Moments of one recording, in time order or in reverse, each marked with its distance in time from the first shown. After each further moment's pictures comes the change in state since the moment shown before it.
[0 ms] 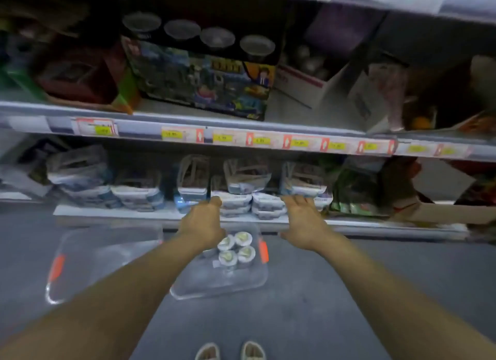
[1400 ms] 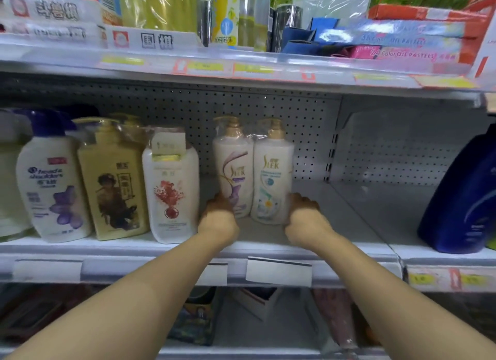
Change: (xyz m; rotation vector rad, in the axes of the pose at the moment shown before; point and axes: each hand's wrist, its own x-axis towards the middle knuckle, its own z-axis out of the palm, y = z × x) left_hand 0.071 0.260 -0.329 -0.064 0.656 0.096; right_hand 0.044 0.040 -0.399 0.093 0.638 -0.014
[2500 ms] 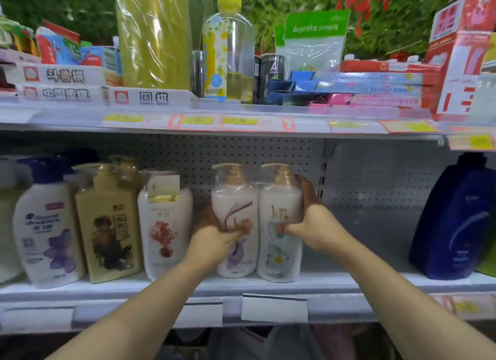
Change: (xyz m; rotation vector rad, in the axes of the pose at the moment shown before) left_hand -0.018 0.005 -0.037 -0.875 0.090 0.147; right_hand -0.016 0.003 -0.070 0.600 0.126 -0.174
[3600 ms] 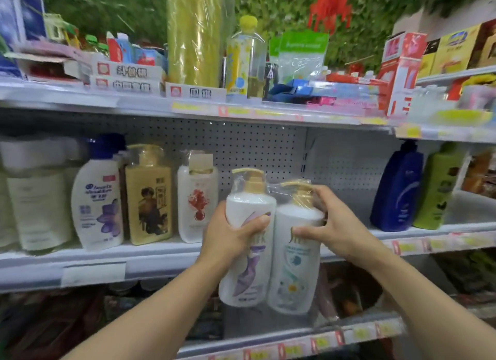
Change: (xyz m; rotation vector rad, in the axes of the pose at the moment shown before) left_hand -0.112 -0.001 -0.053 -0.274 -0.106 0.033; right_hand -0.149 -0.057 0.022 0.092 0.093 -0.004
